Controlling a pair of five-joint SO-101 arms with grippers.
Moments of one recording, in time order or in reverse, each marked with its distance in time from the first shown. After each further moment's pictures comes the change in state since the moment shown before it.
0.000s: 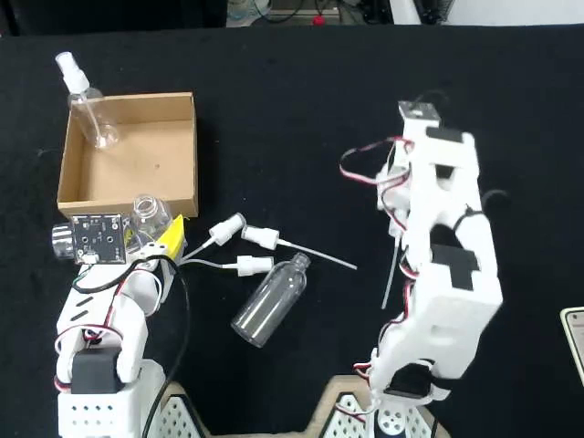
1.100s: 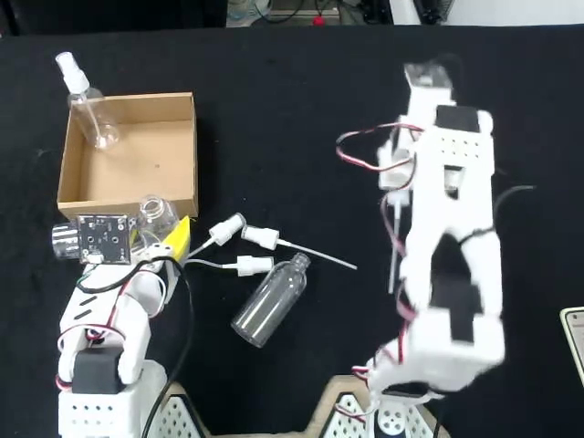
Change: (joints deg) left arm 2.2 0.0 0.0 0.0 0.0; right arm -5.2 -21.6 -1.8 9.7 -2.6
